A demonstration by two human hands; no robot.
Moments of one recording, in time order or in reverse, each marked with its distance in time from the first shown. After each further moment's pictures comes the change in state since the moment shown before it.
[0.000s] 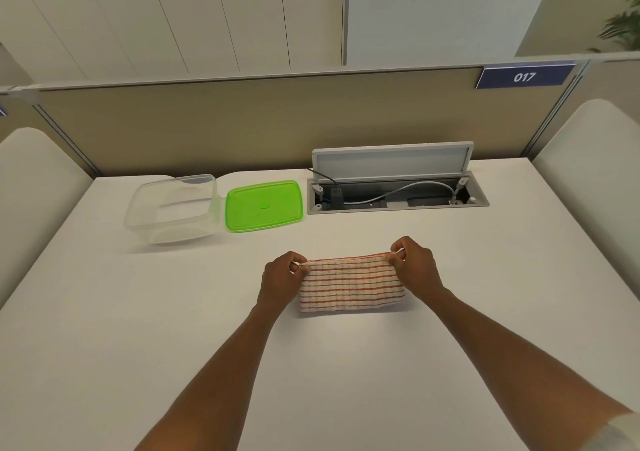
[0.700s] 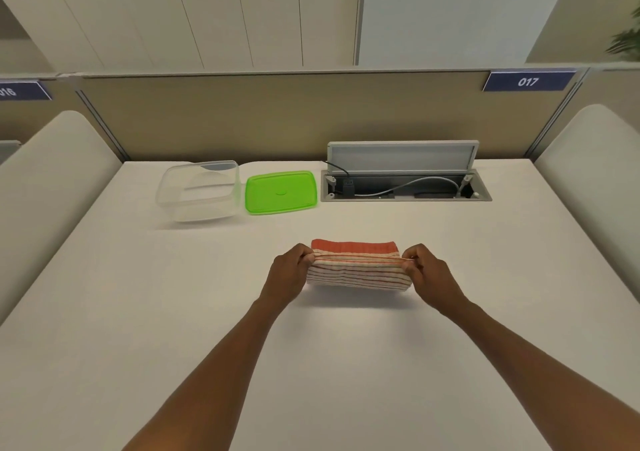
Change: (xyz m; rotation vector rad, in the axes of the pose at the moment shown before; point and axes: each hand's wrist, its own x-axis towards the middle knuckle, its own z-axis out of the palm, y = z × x) left_hand -0.066 -0.004 -0.035 -0.038 -0.008 0.215; right_hand -0.090 0.000 -0.025 0.062 -0.057 -0.247
